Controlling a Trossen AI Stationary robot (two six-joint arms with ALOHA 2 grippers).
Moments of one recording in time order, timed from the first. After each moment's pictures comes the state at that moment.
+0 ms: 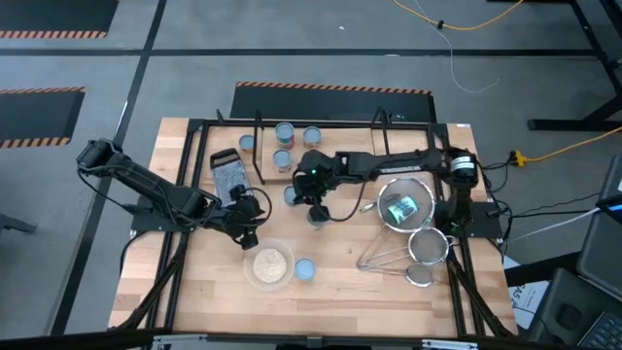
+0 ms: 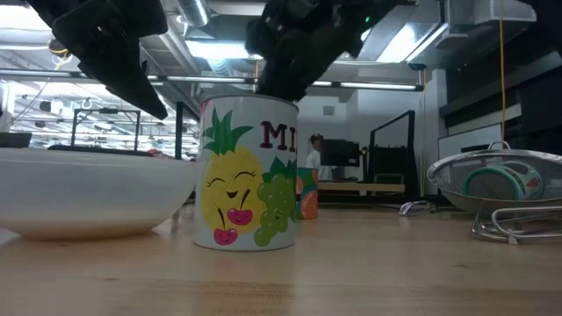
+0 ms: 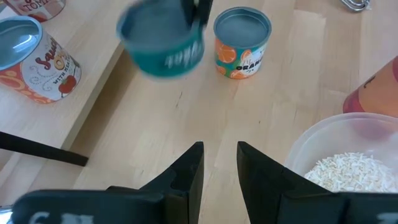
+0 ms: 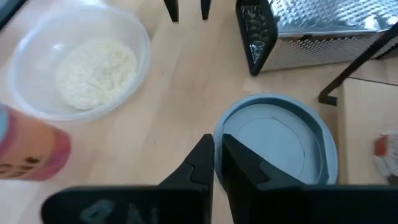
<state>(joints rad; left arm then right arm) -0.38 1.13 0.66 -0.40 -0.52 -0.51 -0.11 1.95 1.47 -0.34 -0.30 -0.27</state>
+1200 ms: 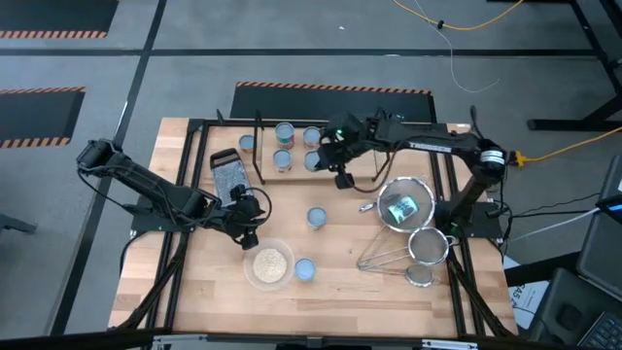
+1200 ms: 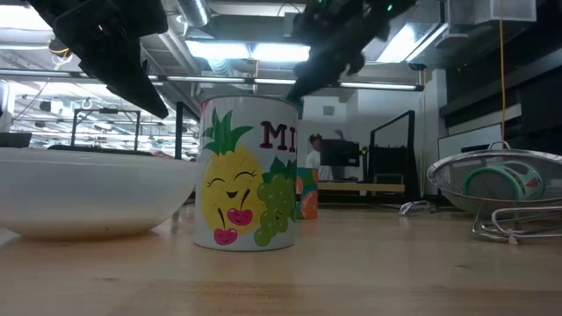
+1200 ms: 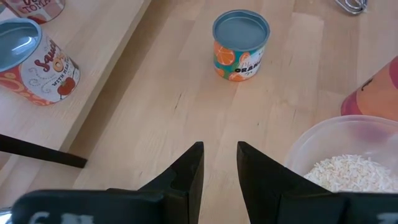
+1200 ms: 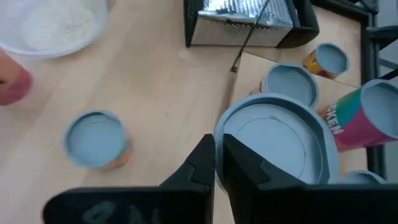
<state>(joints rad) -0.38 1.13 0.66 -0.39 -0.52 -0.51 -0.32 1.72 1.43 -0.56 -0.33 -0.58</state>
